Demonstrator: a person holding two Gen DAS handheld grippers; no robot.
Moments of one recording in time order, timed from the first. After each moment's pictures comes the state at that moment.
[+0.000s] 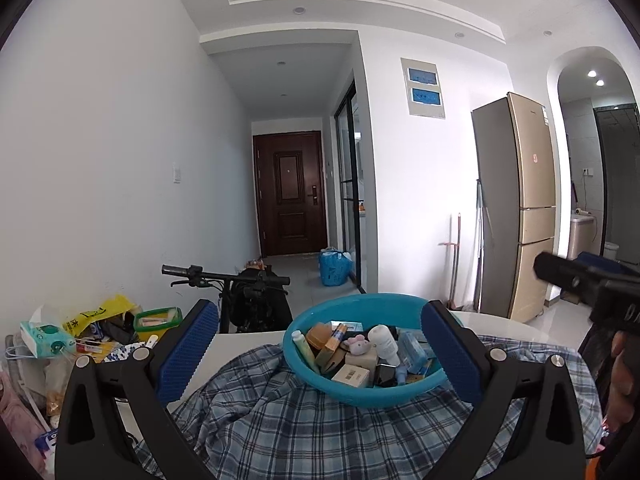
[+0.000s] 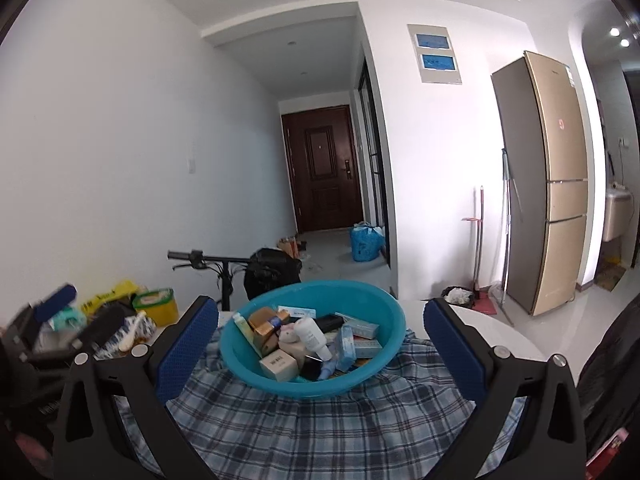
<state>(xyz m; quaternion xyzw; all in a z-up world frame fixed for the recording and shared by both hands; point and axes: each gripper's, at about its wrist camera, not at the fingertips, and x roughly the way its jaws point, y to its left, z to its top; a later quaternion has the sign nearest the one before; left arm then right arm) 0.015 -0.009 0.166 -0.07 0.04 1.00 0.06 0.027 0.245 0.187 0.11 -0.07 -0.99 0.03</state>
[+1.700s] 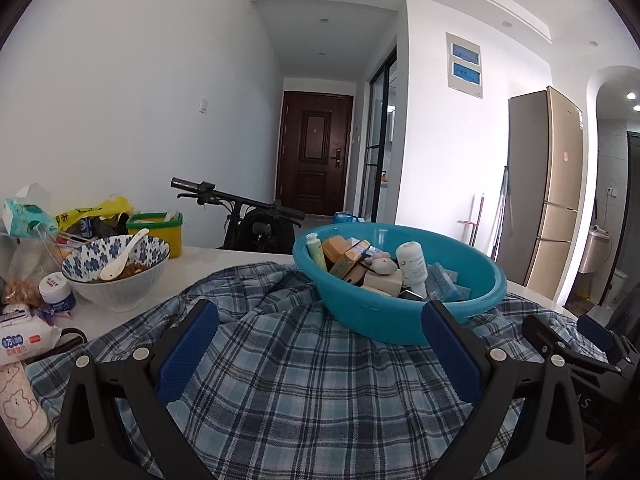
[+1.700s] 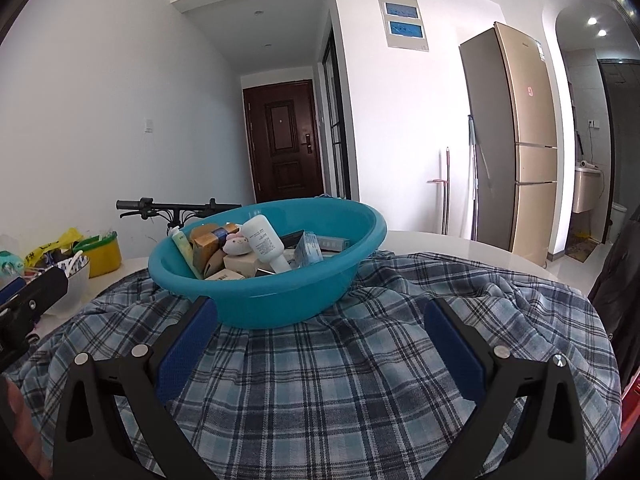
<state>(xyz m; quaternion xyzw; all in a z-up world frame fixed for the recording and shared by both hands) -0.022 -0.031 0.022 -0.14 -0.04 0.99 0.02 -0.014 0.228 0.029 0.15 -0.05 -0.99 -0.05</state>
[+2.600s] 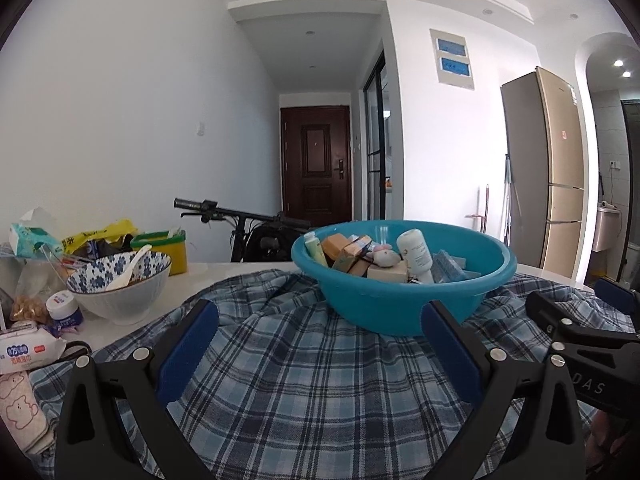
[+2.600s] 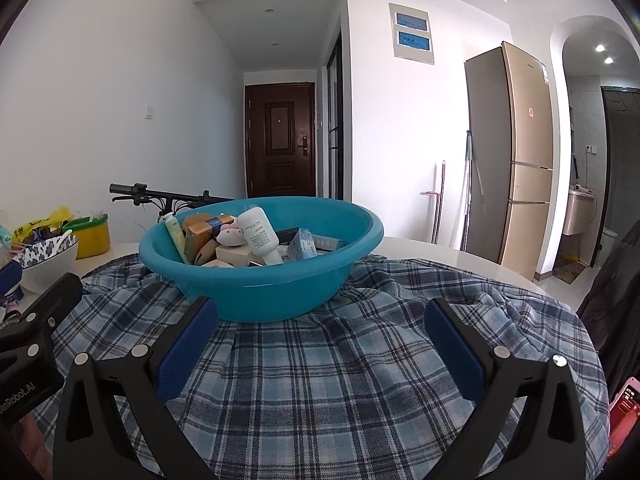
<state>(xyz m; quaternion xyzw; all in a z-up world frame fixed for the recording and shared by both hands) -0.022 -0.008 -0.003 -0.12 0.01 0.99 0.01 -0.015 0.217 0.022 0.15 -0.01 -0.99 -0.06</state>
